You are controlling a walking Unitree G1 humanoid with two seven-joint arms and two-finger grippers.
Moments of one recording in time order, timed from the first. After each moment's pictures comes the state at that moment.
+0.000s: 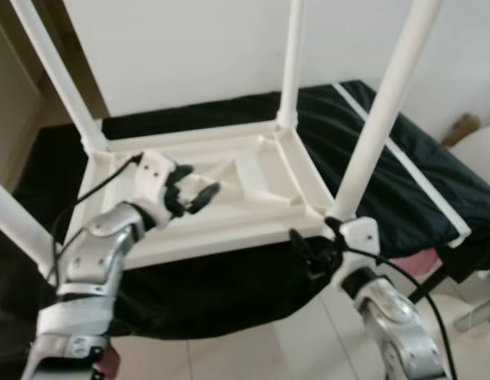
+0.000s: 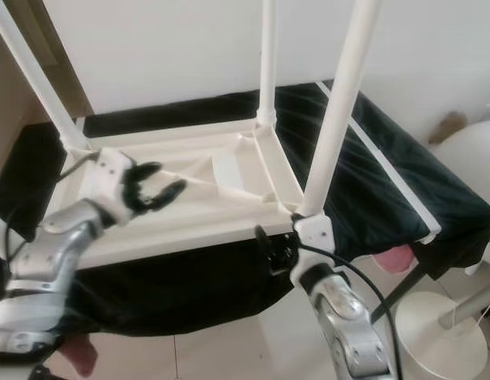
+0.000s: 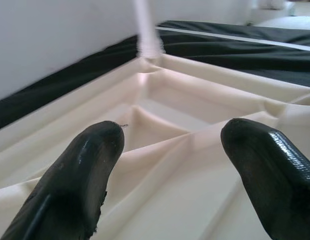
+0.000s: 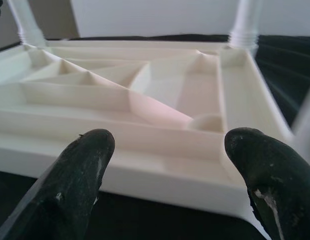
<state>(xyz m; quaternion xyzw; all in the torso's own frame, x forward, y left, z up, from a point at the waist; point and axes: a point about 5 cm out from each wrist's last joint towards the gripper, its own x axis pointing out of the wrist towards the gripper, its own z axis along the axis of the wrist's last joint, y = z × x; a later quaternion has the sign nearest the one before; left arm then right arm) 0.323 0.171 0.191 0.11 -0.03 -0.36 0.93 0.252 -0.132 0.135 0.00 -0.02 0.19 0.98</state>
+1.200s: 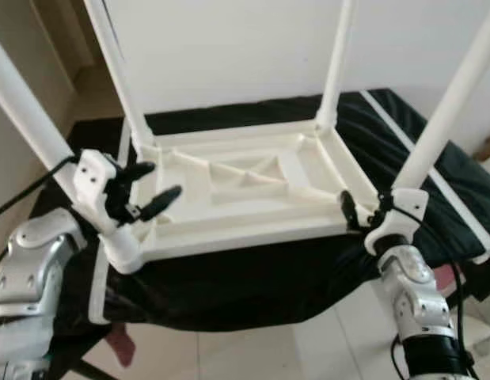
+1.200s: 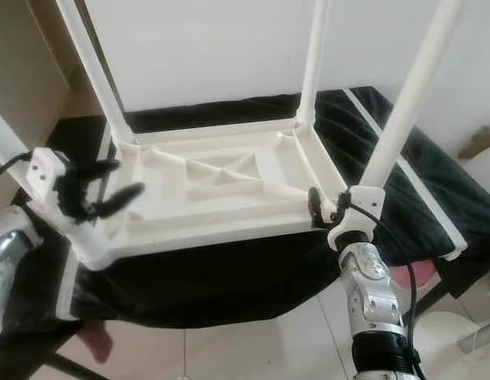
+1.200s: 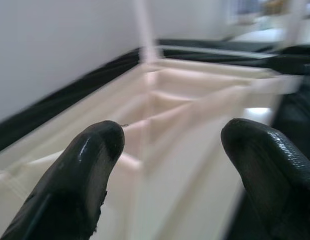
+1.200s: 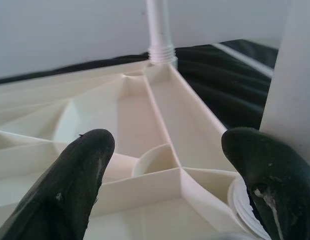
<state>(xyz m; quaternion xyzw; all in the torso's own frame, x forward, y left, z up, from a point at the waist) 0.277 0.200 0.210 0.10 -0.05 -0.46 0.88 0.303 -0.222 0.138 0.03 -0.05 -0.04 1.00</state>
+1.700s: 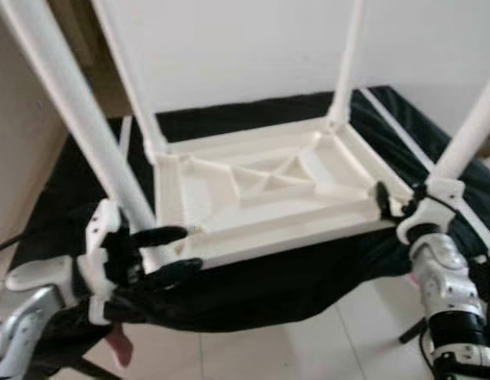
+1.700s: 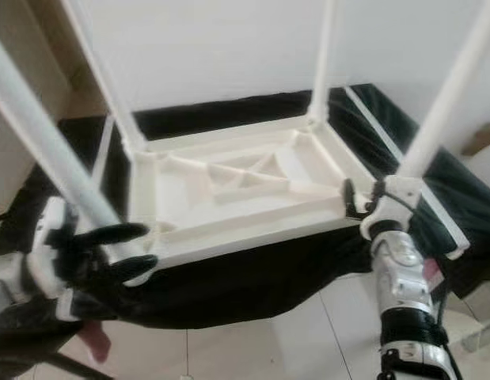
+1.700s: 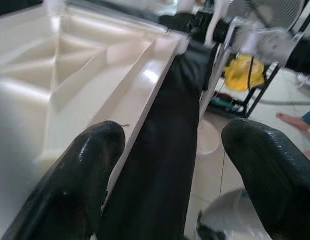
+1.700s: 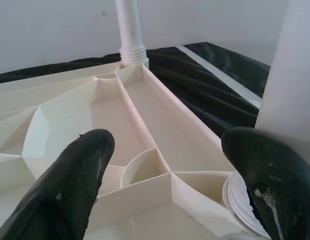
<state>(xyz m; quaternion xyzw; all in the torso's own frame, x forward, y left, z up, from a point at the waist) 0.220 0.208 0.189 0.03 0.09 -0.57 0.82 0.318 -0.263 0.142 0.02 -0.05 -0.08 1.00</state>
